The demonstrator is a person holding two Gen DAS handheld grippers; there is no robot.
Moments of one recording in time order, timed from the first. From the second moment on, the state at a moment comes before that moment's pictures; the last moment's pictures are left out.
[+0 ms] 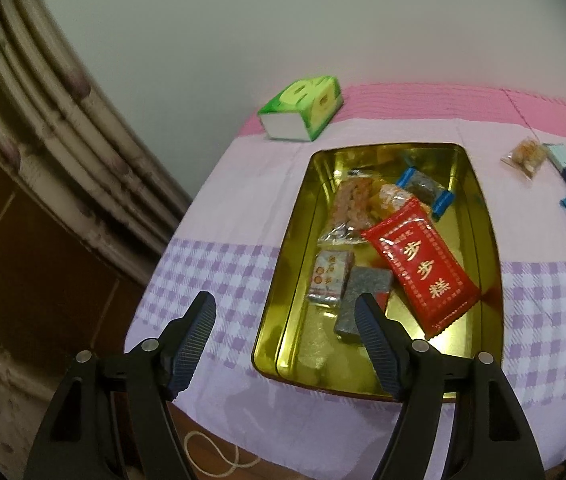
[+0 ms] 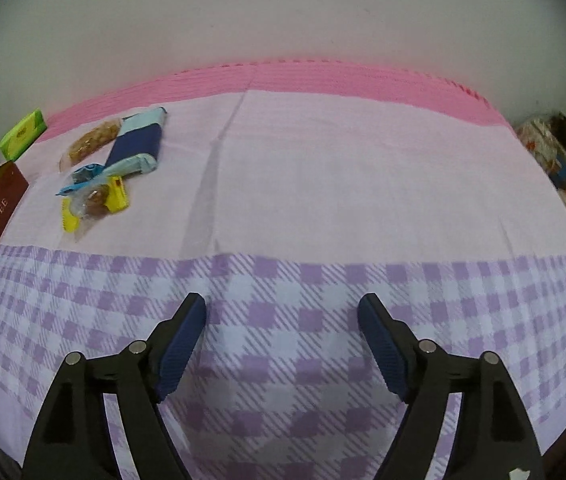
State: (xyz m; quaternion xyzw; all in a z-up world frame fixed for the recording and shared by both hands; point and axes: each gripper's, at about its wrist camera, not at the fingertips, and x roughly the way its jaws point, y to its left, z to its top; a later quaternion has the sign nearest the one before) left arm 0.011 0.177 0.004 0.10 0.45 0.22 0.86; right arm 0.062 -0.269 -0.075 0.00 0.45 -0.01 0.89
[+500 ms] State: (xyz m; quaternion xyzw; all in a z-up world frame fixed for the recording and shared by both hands) left arm 0.087 0.060 0.032 0.16 0.46 -0.09 0.87; right arm 0.052 -0.280 -0.074 0.04 0.44 0.02 0.90
